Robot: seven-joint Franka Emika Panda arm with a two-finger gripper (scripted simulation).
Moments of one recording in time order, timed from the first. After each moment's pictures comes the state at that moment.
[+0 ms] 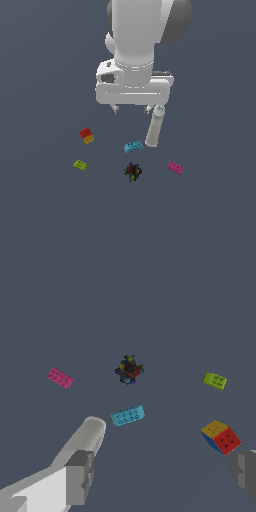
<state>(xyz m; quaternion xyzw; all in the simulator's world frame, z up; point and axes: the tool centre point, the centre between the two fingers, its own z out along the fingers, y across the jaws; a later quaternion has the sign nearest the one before) 0.001 0.012 0.316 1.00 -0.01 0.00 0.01</state>
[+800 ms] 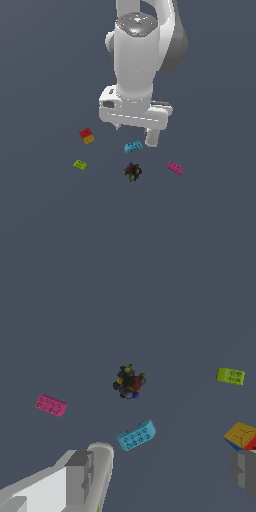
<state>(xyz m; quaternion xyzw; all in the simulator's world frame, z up) 0.035 0.015 0.261 1.00 -0.09 0.00 0.00</state>
